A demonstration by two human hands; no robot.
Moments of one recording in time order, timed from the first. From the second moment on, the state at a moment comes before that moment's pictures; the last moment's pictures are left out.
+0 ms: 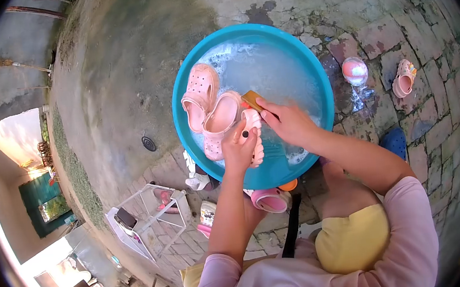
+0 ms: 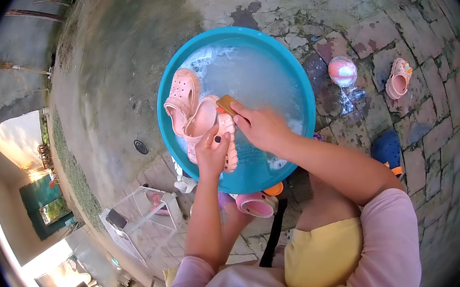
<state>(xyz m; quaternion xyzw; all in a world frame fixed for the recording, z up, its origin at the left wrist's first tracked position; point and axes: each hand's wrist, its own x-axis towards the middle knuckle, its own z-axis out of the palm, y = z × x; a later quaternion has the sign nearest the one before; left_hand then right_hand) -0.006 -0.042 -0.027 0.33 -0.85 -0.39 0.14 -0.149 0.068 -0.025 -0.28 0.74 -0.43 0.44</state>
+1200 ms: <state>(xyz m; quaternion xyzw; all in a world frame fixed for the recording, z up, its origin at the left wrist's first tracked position) -0.070 -0.039 -0.038 0.34 -0.75 -0.51 0.25 -0.158 0.055 -0.006 -0.34 0.73 -0.48 0.34</state>
